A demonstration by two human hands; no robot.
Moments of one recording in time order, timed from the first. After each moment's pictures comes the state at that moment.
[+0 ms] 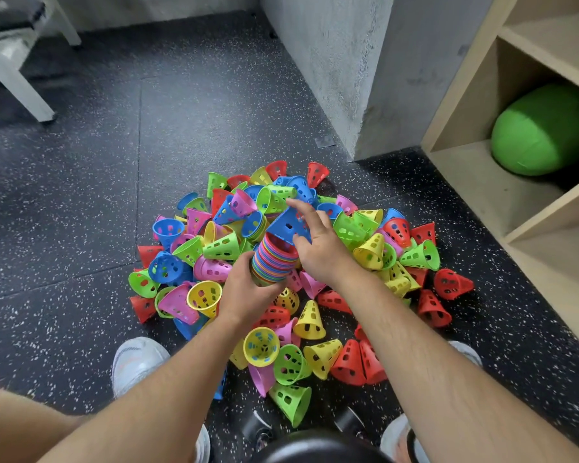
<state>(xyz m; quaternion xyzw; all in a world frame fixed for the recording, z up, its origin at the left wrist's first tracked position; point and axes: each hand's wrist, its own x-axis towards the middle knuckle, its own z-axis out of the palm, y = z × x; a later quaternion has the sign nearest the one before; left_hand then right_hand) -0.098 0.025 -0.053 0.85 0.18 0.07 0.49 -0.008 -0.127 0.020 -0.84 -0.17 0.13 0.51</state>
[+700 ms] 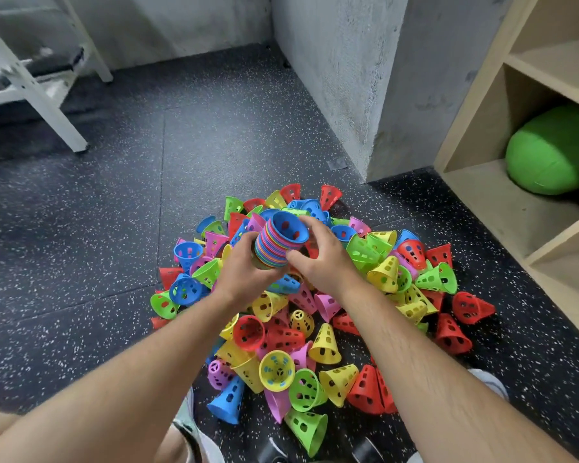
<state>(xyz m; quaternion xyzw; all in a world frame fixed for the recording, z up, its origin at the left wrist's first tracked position) -0.051 0.064 0.005 0.88 0.12 0.07 0.45 -0.003 -0.113 0.047 -0.82 -0.16 0.10 0.54</state>
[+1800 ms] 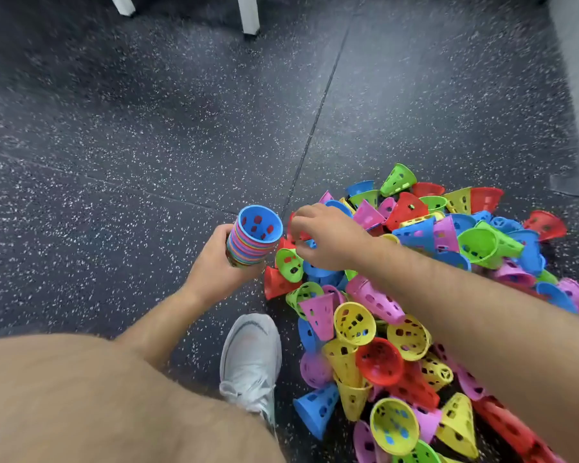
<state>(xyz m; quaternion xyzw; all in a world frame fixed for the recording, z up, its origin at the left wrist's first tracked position) -0.201 0.324 -0.077 0.80 0.38 0.13 0.45 0.015 0.198 -0.028 -0.74 -0.65 0.13 0.09</state>
